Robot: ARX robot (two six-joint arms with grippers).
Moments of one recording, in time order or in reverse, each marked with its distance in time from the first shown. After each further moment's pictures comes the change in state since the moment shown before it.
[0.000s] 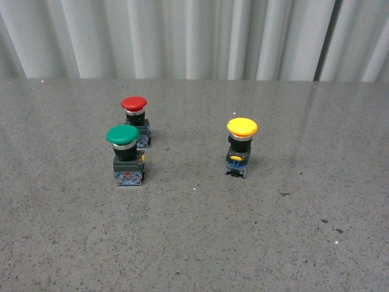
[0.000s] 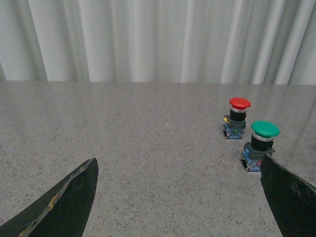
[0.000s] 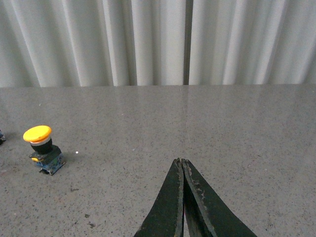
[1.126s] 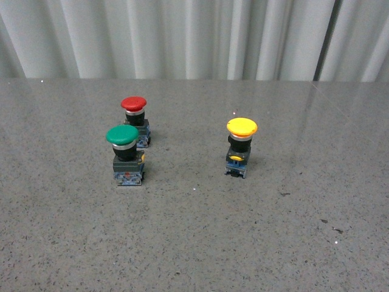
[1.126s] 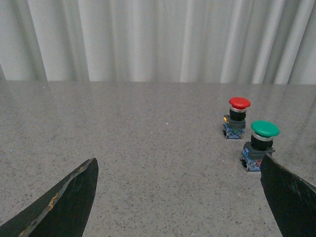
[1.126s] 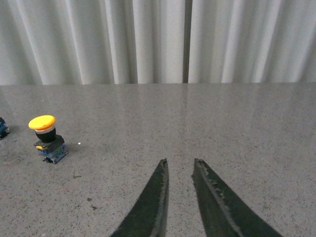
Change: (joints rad) left arm 0.000 0.000 0.000 0.000 0.000 0.000; right arm -0.001 -0.325 -0.061 -0.254 -0.002 -0.001
